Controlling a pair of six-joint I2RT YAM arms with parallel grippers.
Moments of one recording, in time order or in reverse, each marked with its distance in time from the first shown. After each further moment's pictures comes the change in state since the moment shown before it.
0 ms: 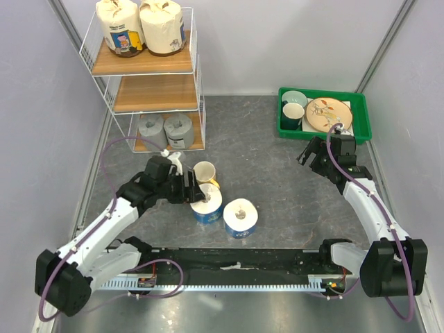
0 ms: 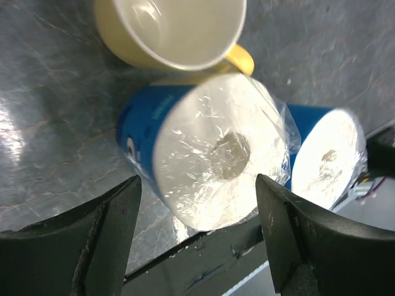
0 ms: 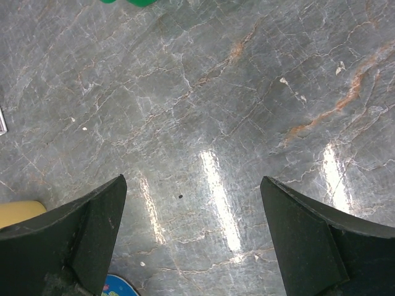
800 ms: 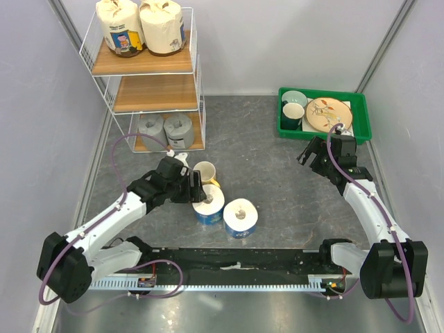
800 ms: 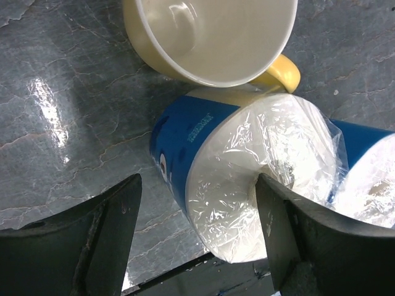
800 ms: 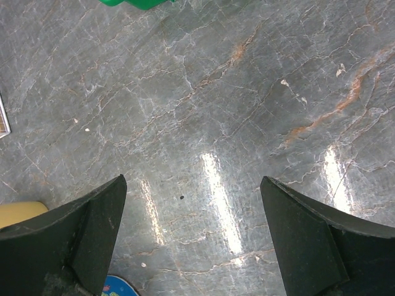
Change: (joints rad) left arm -0.106 0.103 0.011 0.026 -0.195 -0.028; right arm 0.000 -0.013 -0.007 0.011 -0.001 0.002
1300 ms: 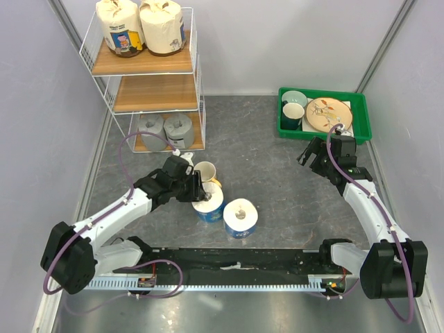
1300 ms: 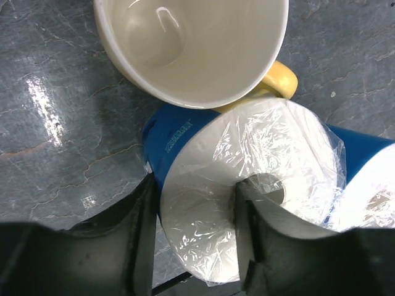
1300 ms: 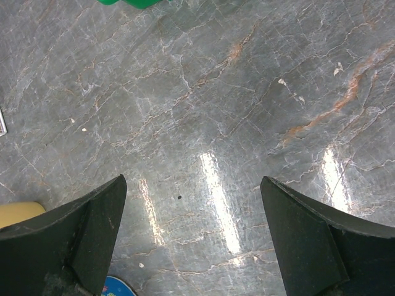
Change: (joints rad) left arm -0.025 0.088 0.002 0.070 0.016 -0.004; right arm 0.000 0.000 -0.006 0.002 0.007 -0.003
